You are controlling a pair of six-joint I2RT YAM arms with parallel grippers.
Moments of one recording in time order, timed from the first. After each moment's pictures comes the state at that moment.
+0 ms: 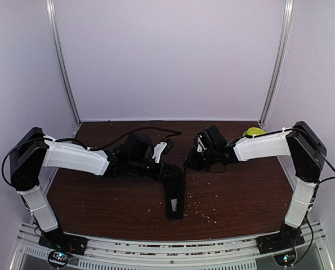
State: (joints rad) left arm -0.90 1.76 1.03 0.16 0.34 -0.41; right arm 0.71 1.86 1.14 -0.07 -0.19 0.88
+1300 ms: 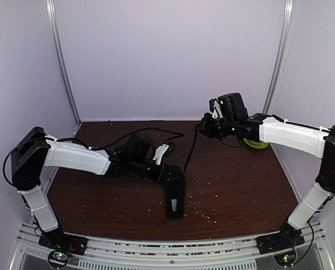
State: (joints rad) left arm -0.91 1.78 1.04 0.12 0.39 -0.38; right arm 0.62 1.61 1.29 -0.20 -0.08 0.76
